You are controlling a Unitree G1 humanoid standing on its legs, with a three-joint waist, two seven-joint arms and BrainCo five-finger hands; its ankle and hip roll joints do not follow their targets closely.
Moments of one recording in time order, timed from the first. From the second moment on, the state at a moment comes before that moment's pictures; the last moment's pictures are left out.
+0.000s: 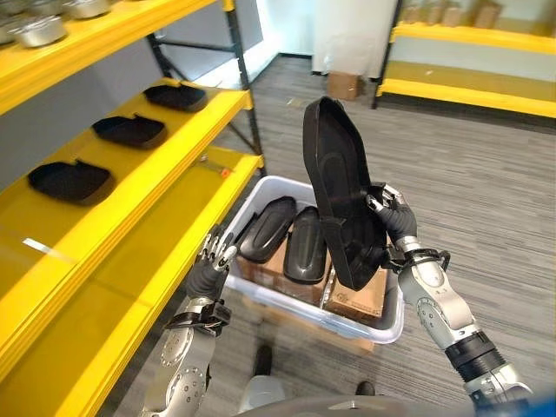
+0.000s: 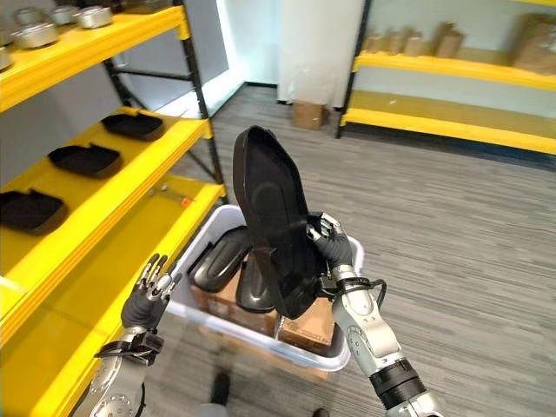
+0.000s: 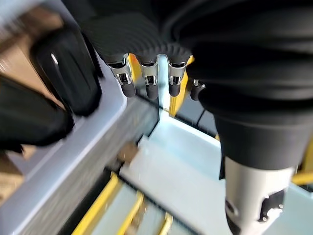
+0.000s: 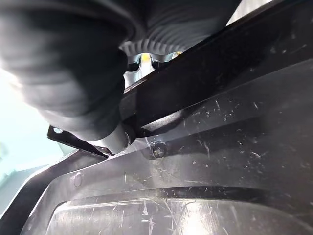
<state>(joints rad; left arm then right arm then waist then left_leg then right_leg) 0.23 0.30 -0.16 -0.09 -0.83 -0.18 0.07 -0.20 -0.39 0.32 0.10 0.61 -0.15 -0.20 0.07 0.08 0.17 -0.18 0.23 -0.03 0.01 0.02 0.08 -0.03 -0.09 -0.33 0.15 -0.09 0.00</state>
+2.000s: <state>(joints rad) 0.18 0.37 -0.12 -0.03 -0.75 -0.16 0.05 -0.04 -0.37 0.22 -0.01 0.65 -0.13 -0.15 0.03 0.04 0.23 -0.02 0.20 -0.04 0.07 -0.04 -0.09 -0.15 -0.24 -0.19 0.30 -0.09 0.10</state>
